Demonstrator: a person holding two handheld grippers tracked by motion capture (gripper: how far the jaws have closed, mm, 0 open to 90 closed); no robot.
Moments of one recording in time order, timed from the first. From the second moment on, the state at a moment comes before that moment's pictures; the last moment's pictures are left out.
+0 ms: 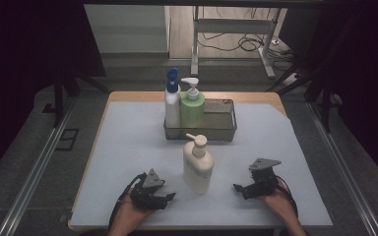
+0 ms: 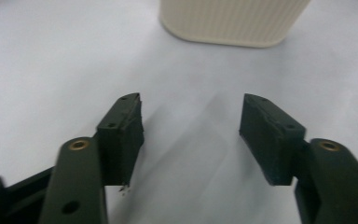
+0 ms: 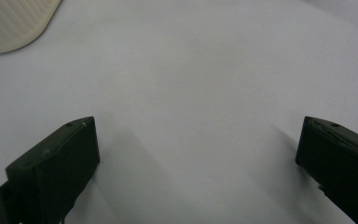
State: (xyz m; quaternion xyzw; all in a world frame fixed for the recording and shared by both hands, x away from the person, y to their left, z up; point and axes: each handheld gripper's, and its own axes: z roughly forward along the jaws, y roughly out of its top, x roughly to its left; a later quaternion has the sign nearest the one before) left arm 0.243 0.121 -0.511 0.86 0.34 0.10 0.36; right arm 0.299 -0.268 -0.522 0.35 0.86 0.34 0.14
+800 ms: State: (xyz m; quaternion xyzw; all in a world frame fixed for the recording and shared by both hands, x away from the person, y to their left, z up) left arm 0.245 0.147 -0.523 0.84 0.40 0.13 0.35; right arm 0.284 -0.258 -0.506 0.32 0.87 0.36 0.14
